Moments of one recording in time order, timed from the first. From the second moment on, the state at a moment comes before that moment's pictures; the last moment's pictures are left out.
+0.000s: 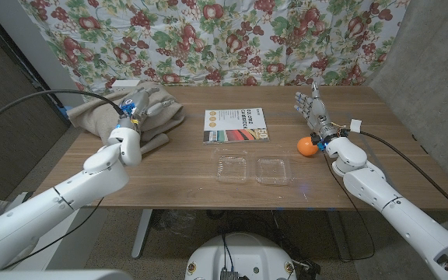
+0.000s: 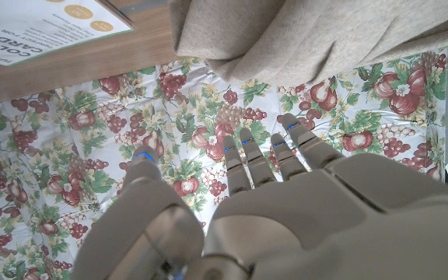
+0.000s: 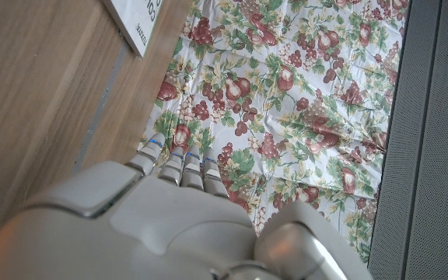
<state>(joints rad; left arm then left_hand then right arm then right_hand) 0.95 0.96 0.47 -2.02 0.39 0.70 0.40 0.29 -0.09 0.33 -0.16 0.25 0.31 -0.16 0.21 0.20 0.31 -0.15 0.23 0.21 0.11 -0.04 0.20 0.19 0.12 0.09 0.21 0.18 -0.93 -0.60 -0.35 -1.50 0.59 0.27 -0.03 0.06 0.09 -0.11 0.09 0.28 0.13 0.08 0.19 0.18 0.11 0.06 0.21 0.18 0.02 0.04 0.18 0.18 0.04 0.08 0.19 0.18</state>
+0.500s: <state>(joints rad) 0.93 0.97 0.51 -2.00 0.45 0.71 0.35 0.32 -0.10 0.34 -0.16 0.27 0.29 -0.17 0.21 0.20 0.28 -0.15 0.22 0.21 0.11 -0.04 0.20 0.19 0.13 0.08 0.21 0.18 -0.92 -0.60 -0.35 -1.50 0.59 0.27 -0.03 0.06 0.09 -0.11 0.09 0.28 0.13 0.08 0.19 0.18 0.11 0.06 0.21 0.18 0.02 0.04 0.18 0.18 0.04 0.08 0.19 0.18</state>
